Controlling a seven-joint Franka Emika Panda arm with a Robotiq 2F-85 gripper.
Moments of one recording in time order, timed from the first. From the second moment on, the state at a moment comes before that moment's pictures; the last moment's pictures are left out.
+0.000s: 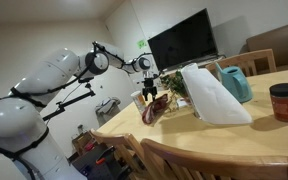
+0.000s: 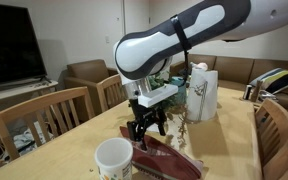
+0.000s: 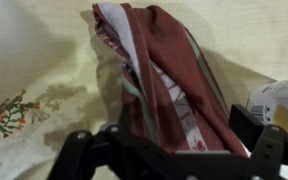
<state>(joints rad) 0.31 1.10 0.12 -0.95 -0.01 1.65 0.28</state>
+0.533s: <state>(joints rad) 0.33 1.17 0.12 -0.82 -0.01 1.55 0.28</state>
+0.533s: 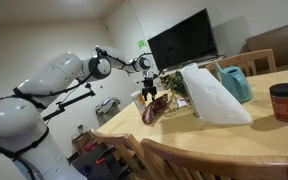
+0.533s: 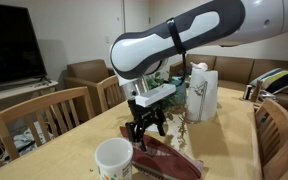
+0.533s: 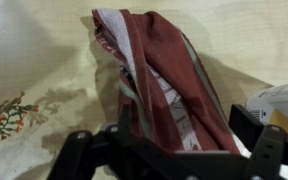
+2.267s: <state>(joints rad) 0.30 1.25 0.15 -0.68 0.03 1.82 0.28</state>
